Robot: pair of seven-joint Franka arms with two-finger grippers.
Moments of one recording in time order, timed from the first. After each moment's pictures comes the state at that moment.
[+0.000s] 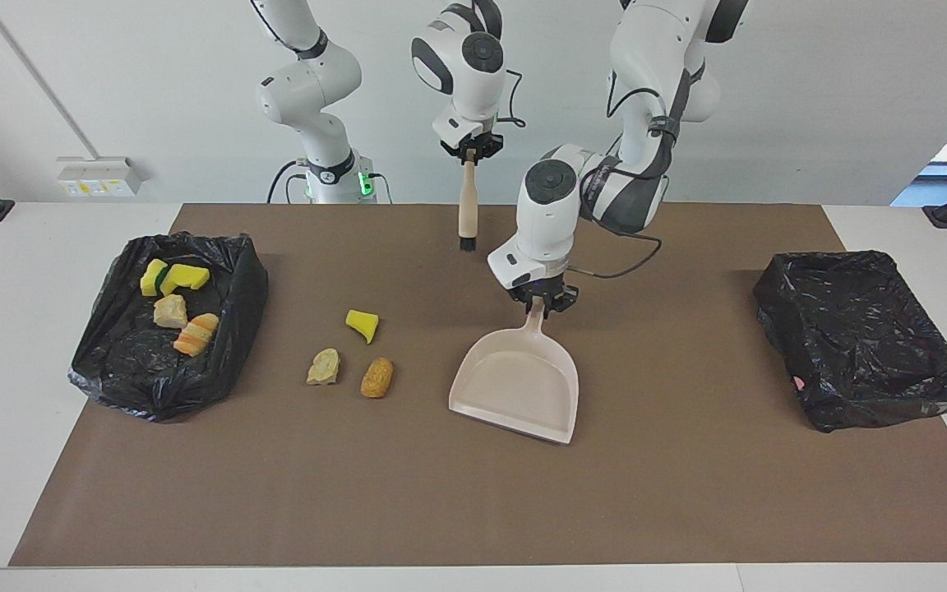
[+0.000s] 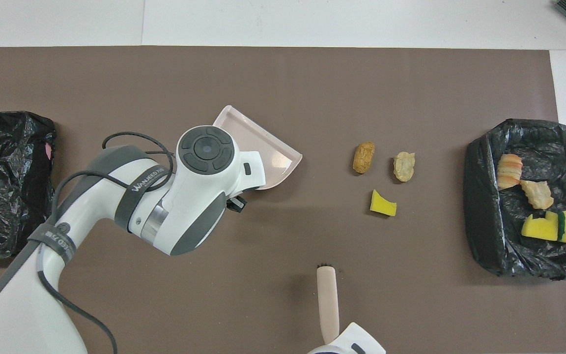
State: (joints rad) left arm -0.42 0.24 -0.15 -1.82 0.12 1.92 0.09; right arm 0.62 -0.38 0.23 -2.38 0.23 1.63 0.74
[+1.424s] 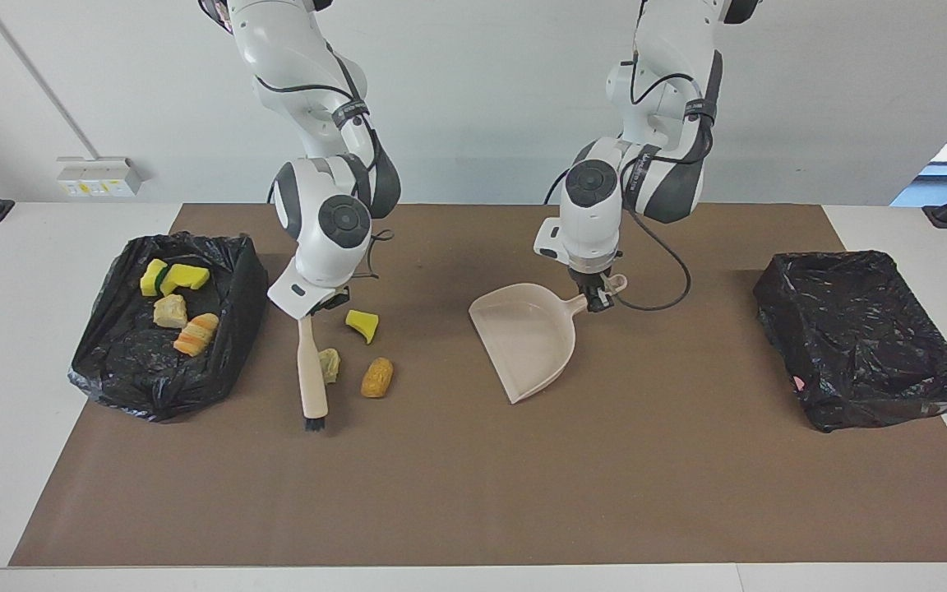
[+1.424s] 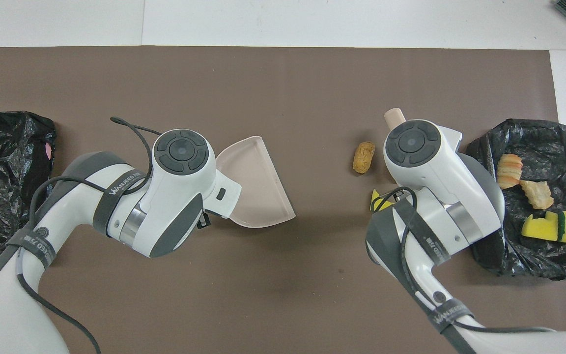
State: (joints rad) left arm -0.40 0.18 -0.17 -1.96 0.18 1.96 0.66; right arm 0.03 0.26 0.23 -1.90 -0.40 1.79 0.22
